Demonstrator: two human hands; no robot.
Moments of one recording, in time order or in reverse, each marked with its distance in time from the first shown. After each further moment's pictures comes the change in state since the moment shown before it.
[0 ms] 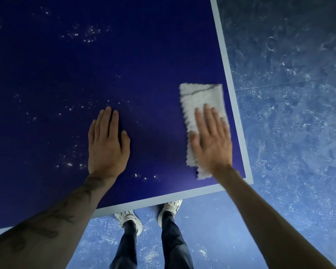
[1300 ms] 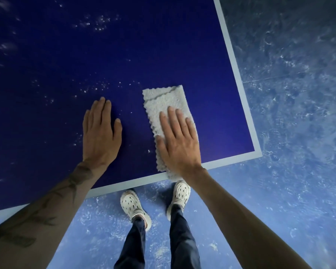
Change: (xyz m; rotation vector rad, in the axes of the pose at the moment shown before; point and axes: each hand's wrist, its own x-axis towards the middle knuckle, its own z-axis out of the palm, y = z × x) left_hand -0.025 -0.042 -0.039 -0.043 -0.111 -0.030; right_hand -0.059 -0.112 0.028 0.029 -0.049 -0.101
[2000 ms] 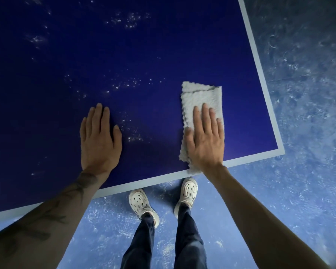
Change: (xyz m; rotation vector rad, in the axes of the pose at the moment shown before) left_hand -0.024 -0.094 -0.014 0.051 0.076 -0.017; right_hand 0.003 -0.033 0.002 -0.022 0.046 0.269
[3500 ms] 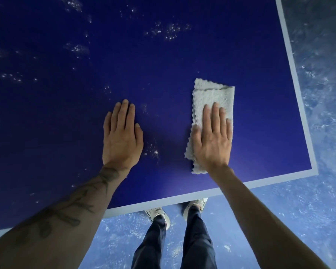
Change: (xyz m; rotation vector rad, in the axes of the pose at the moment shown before) left_hand 0.054 -0.044 -0.013 0.043 -0.002 0.082; right_hand 0.043 -0.093 0.008 -0.017 0.036 0.055
